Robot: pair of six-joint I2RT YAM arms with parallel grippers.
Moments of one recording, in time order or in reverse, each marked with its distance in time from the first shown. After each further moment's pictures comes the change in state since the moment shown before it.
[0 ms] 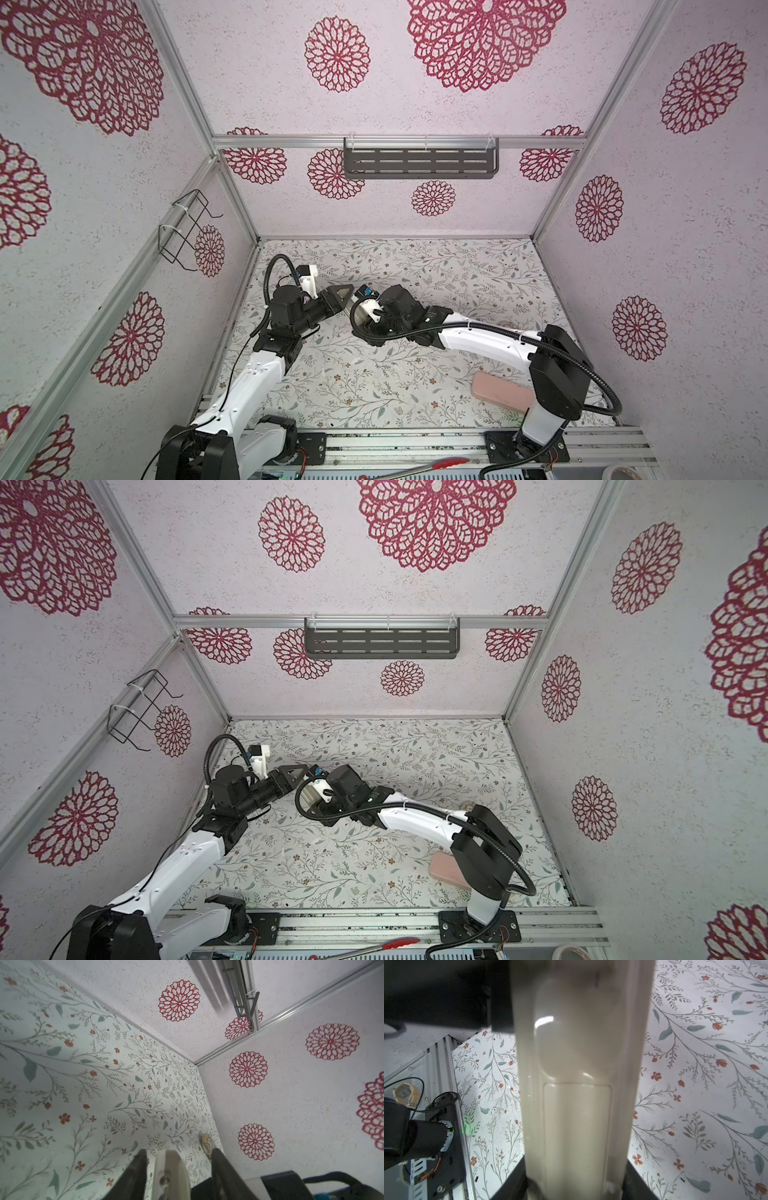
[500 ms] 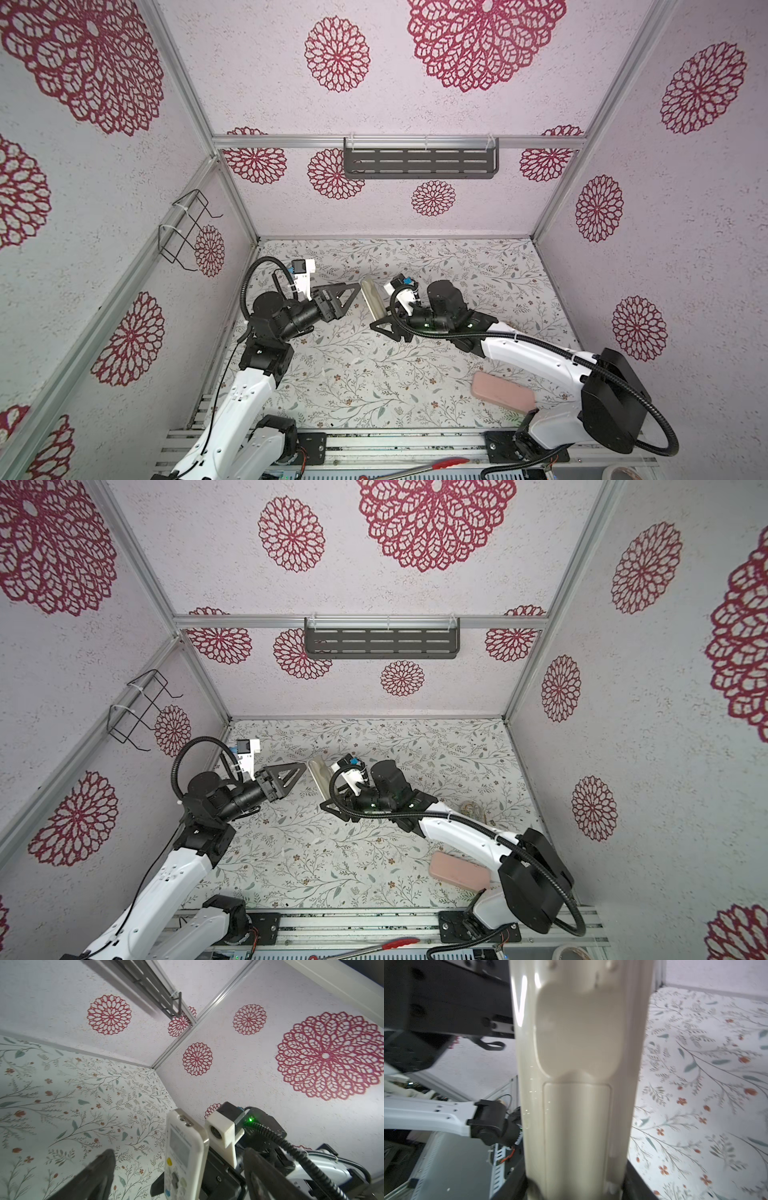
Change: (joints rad) left arm 0.003 -0.198 0.005 0.085 0.231 0.018; right arm -0.123 -0.284 -0.242 0.327 -0.398 0.124
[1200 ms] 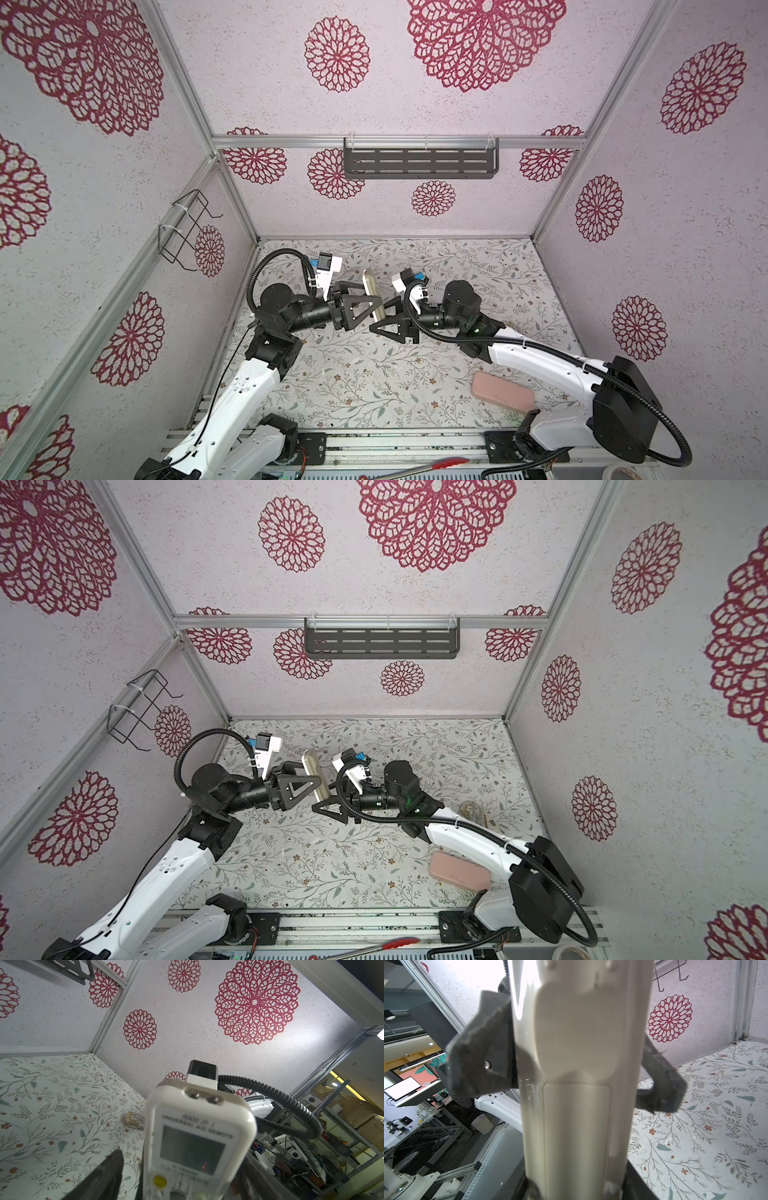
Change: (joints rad) left arm -0.151 0.076 0.118 0.048 0.184 0.024; right arm -0.002 -0.037 -0.048 0.317 -0.201 0.180
